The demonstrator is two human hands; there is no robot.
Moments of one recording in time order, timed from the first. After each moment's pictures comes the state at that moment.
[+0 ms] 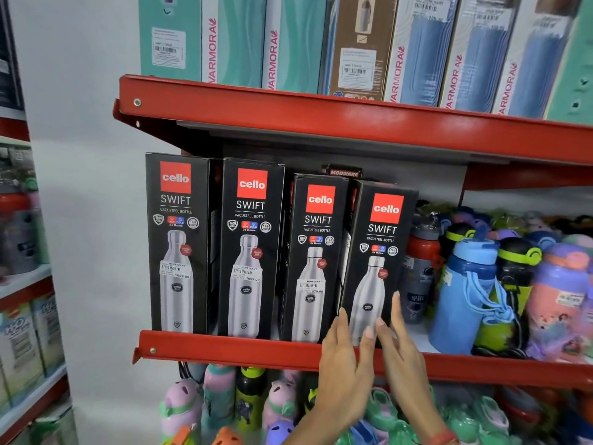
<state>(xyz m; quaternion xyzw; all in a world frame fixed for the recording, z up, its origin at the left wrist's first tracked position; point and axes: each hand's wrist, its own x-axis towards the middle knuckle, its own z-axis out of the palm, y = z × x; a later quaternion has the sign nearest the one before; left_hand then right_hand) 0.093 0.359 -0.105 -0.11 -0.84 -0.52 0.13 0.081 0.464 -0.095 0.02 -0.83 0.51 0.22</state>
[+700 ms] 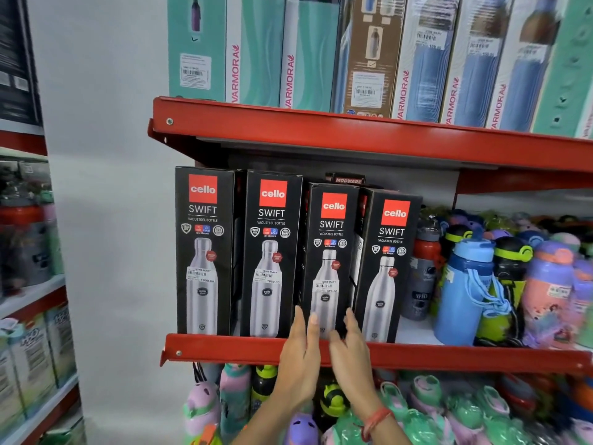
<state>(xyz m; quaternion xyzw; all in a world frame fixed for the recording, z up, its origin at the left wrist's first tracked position) 0.098 0.266 -0.103 -0.07 -0.79 -0.60 0.12 0.093 0.356 -0.092 -0.02 -0.83 0.53 0.15</state>
